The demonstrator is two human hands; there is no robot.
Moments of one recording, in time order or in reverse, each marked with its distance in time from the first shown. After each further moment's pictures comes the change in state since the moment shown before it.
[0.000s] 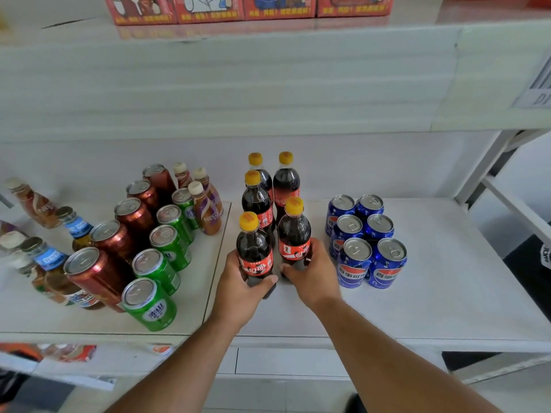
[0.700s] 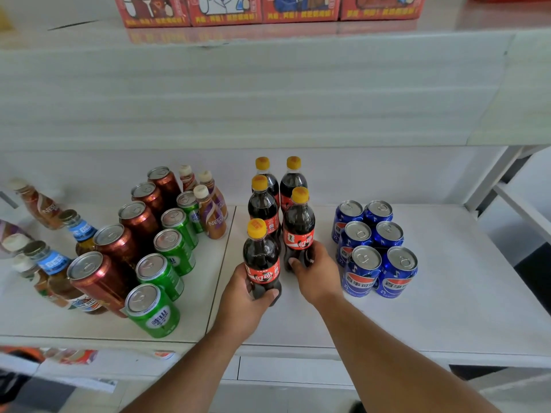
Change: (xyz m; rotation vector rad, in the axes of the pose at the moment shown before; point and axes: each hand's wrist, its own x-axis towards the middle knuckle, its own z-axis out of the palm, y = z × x) left_hand 0.004 -0.023 -0.002 0.062 -0.034 -0.029; right_hand 0.021 -0.007 0.008 -0.097 0.029 0.039
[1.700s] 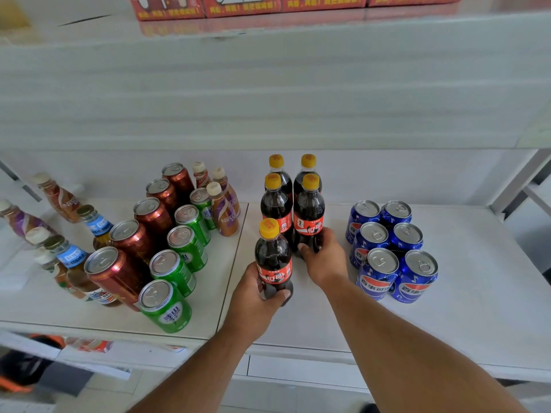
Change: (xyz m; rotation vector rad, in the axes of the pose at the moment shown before) left_hand 0.001 -0.002 -0.004 -0.019 -0.038 0.006; right_hand 0.036 -0.009 0.012 0.037 0.001 0.035
